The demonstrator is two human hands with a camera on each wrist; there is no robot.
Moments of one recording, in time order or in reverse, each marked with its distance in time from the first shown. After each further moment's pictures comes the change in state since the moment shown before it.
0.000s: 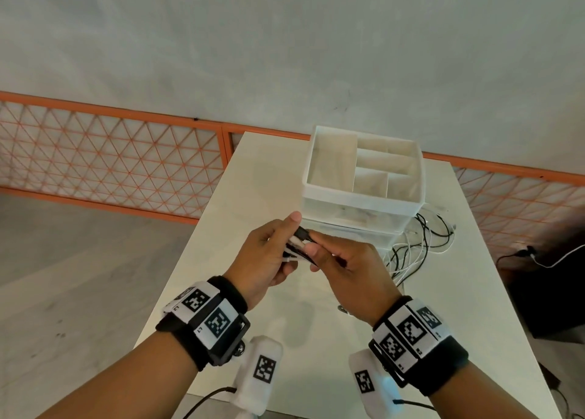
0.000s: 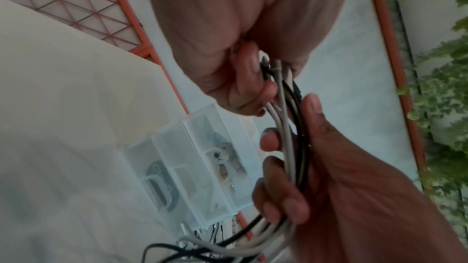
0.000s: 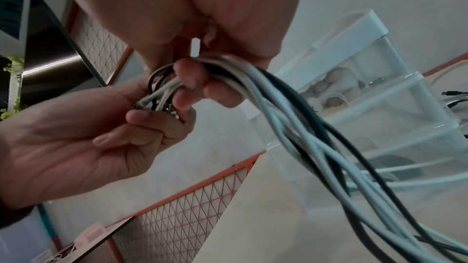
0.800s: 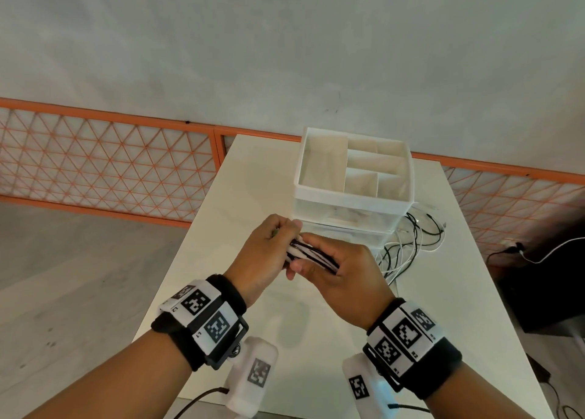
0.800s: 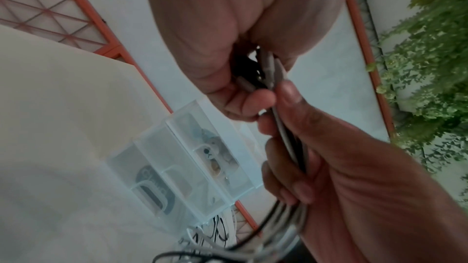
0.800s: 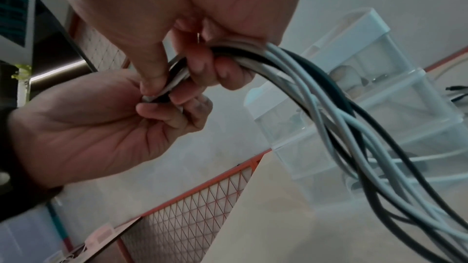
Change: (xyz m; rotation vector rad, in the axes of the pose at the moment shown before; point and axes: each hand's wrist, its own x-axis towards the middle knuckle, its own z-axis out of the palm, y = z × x) left_hand 0.001 0.010 0.013 0.052 0.043 0.038; right_hand -0.003 0.004 -0.001 0.011 -0.062 -0.021
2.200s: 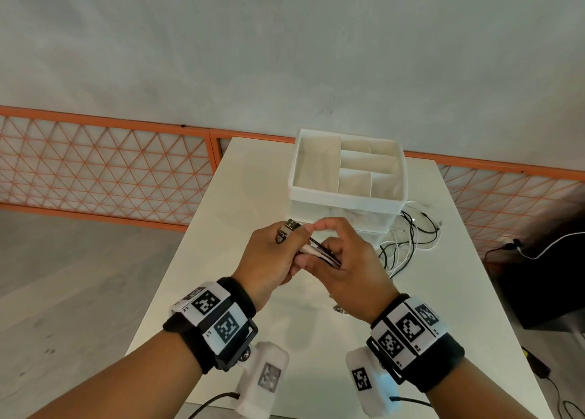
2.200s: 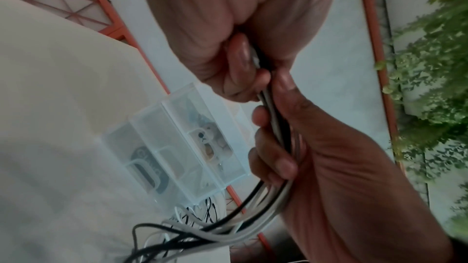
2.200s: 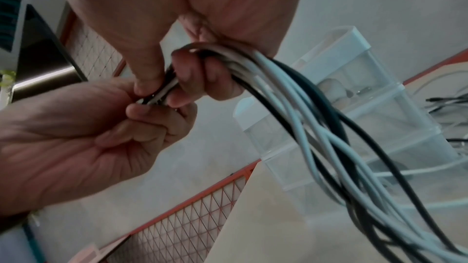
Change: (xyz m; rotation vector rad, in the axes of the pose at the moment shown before) left_hand -0.002 -0.001 0.017 -0.029 0.028 -0.003; right_hand -0.001 0.004 -0.012 0.072 0.115 0.124
